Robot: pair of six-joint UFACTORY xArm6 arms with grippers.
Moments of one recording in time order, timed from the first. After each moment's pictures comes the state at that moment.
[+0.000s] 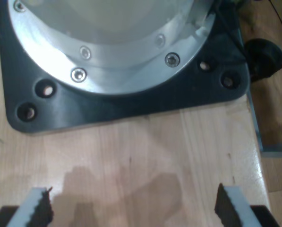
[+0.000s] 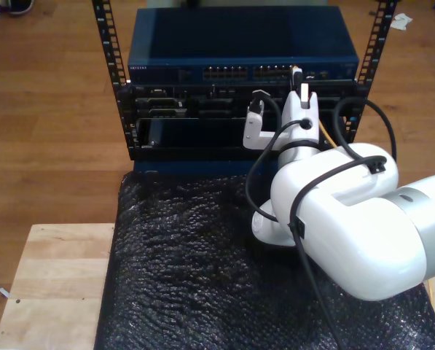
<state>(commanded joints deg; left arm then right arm) 83.7 -27.8 -6.1 1.3 59.8 -177.6 21.8 48.4 -74.3 26.6 -79.6 -99.4</state>
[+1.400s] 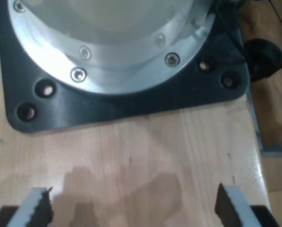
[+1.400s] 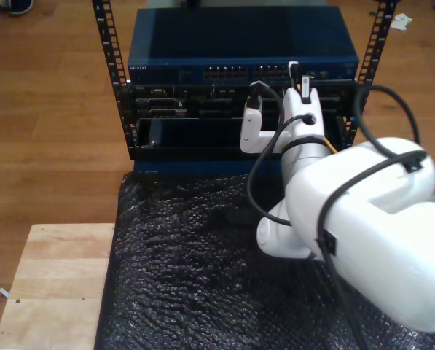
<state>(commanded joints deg) 83.7 -27.8 -6.1 1.3 59.8 -177.6 24.9 25.8 -51.2 26.5 -69.4 -99.1</state>
